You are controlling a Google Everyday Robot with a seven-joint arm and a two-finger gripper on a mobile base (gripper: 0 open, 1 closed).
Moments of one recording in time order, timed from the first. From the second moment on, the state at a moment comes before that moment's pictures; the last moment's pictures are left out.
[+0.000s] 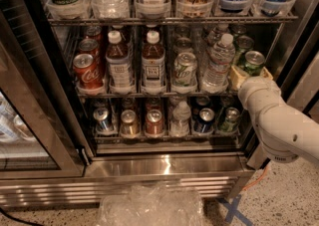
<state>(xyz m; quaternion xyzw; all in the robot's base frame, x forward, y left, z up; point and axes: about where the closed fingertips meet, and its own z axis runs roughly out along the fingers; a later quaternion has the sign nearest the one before) 0.650 -0.275 0.826 0.03 0.75 -0.02 0.66</state>
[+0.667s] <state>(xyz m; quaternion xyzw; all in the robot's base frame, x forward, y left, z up) 0.650 -0.275 0.827 0.03 0.75 -0.02 0.66</state>
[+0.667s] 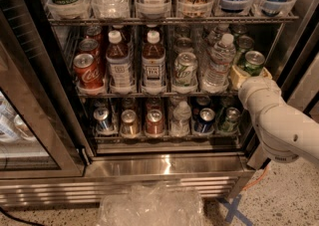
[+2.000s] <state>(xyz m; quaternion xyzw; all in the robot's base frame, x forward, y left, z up) 0.603 -0.281 0.876 0.00 0.75 0.00 0.67</state>
